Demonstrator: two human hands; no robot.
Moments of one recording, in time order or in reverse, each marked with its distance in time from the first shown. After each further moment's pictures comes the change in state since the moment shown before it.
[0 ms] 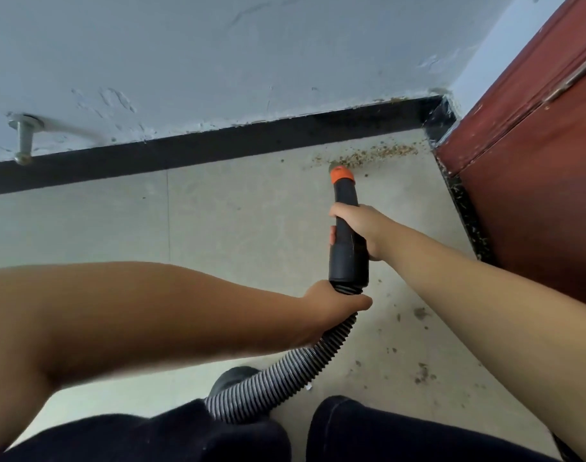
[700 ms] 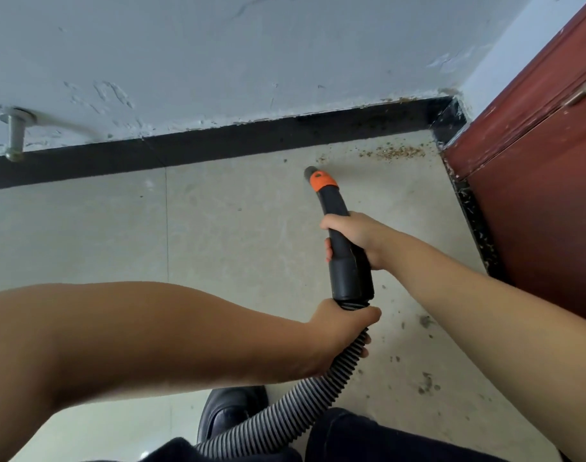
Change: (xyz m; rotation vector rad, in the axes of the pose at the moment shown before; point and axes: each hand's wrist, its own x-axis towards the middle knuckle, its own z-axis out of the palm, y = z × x) left_hand 0.006 -0.013 0.011 -0.197 -0.019 0.012; right_hand 0.011 0.005 0.005 -0.138 -0.152 -0.010
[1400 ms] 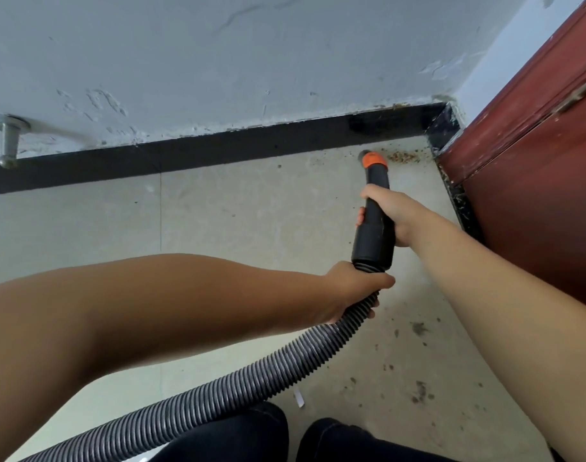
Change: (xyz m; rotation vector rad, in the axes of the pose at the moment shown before) left_hand 0.029 0.059 0.017 0.162 -0.013 0.011; right_hand 0.007 -0.028 -0.063 0.335 0.180 -0.022
